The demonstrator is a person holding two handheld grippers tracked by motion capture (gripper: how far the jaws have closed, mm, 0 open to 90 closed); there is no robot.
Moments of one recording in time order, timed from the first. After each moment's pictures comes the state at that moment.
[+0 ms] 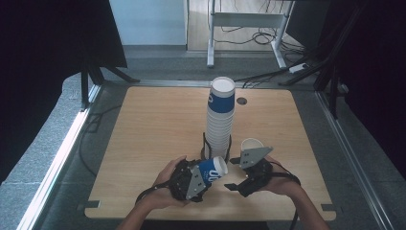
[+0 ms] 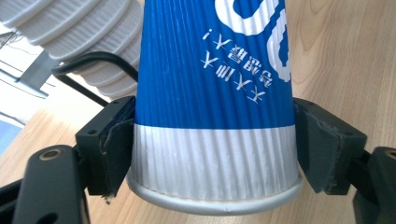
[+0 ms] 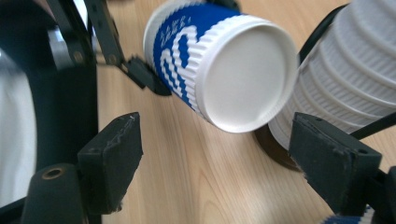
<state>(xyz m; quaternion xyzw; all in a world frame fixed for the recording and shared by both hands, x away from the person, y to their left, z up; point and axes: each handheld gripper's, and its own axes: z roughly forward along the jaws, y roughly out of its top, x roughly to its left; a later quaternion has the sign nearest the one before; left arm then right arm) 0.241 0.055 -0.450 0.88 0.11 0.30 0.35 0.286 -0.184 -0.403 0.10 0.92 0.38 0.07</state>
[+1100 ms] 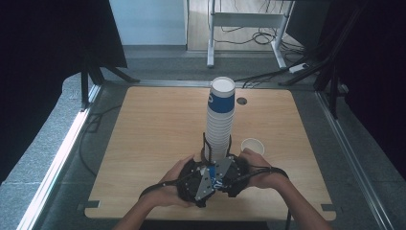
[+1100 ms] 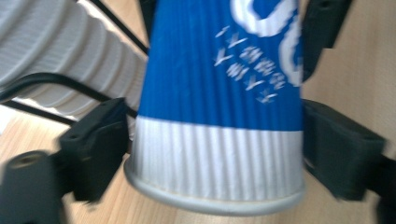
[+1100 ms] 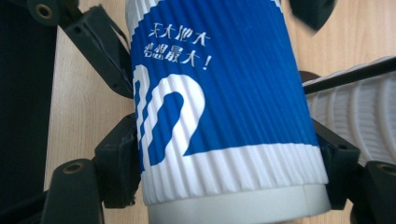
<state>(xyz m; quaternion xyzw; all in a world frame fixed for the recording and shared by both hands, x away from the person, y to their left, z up) 0.246 0.039 -0.449 0.91 0.07 0.27 0.32 0.289 -0.130 -0.421 -0.04 0.97 0.22 0.12</state>
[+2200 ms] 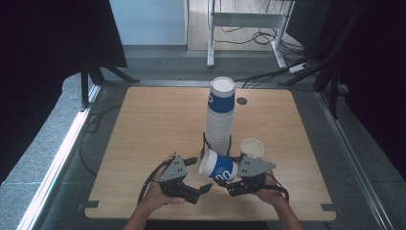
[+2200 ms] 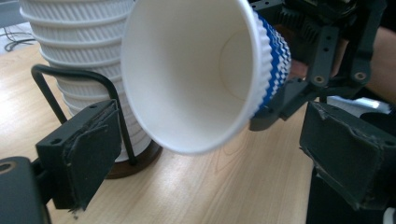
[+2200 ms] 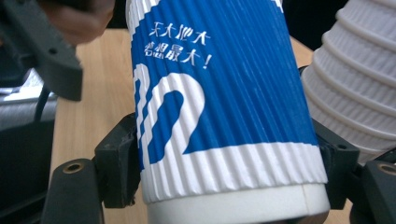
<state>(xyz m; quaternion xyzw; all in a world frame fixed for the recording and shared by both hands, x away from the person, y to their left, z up) 0.245 0.086 -0.435 0.80 0.23 0.11 0.55 0.271 -0.174 -0.435 0.12 0.83 0.51 0.17</state>
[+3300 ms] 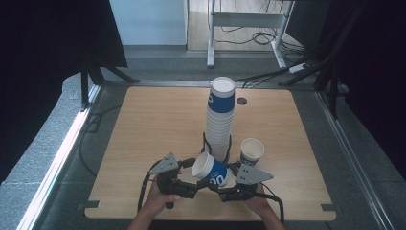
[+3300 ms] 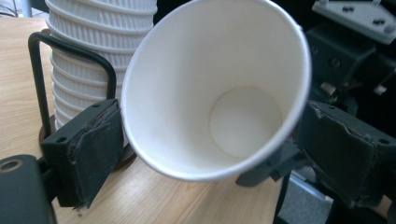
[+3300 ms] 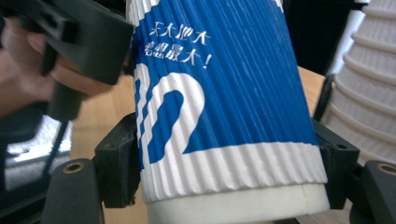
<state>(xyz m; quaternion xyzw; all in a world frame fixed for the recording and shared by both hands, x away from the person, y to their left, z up) 0.253 0.097 -0.445 0.73 0.31 0.02 0.61 0.258 -0.160 -0.467 0.15 0.77 0.61 0.15</state>
